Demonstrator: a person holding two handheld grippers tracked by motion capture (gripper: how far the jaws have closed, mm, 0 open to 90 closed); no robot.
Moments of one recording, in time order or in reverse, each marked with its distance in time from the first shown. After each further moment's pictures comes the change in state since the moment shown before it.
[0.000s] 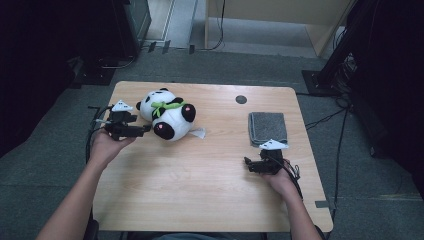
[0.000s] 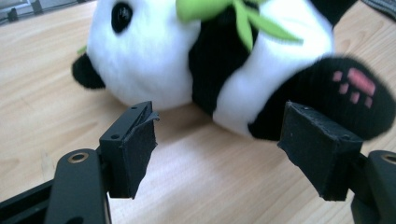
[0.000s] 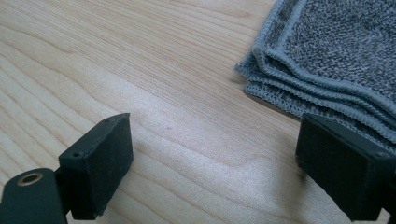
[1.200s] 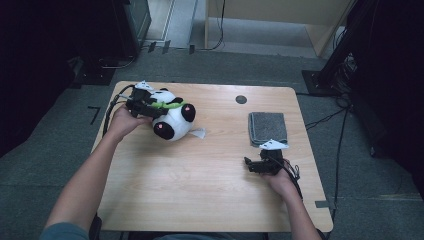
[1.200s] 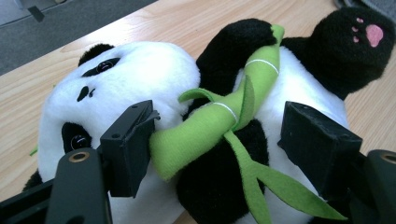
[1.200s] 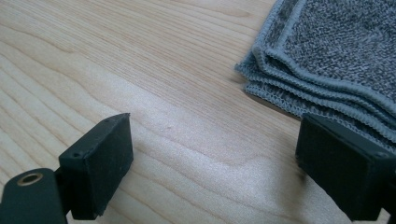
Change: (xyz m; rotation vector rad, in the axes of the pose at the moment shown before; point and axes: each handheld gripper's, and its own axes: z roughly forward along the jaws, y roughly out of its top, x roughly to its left) left arm 0.008 0.060 0.058 0.042 -0.111 0.118; right arm 0.000 0.000 0.000 0.001 0.000 0.001
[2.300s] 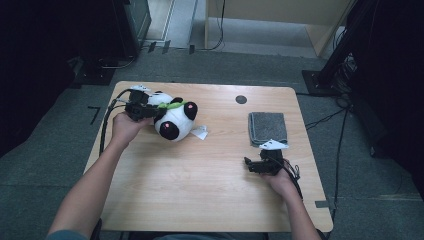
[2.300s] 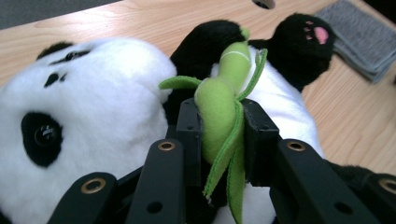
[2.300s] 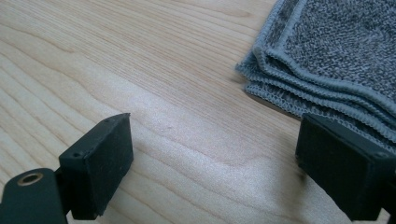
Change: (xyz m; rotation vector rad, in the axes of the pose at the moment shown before) left arm -0.011 -0.007 -0.010 -0.043 -0.075 -0.178; right arm 0.000 0.000 0.000 -0.001 0.000 -0.002
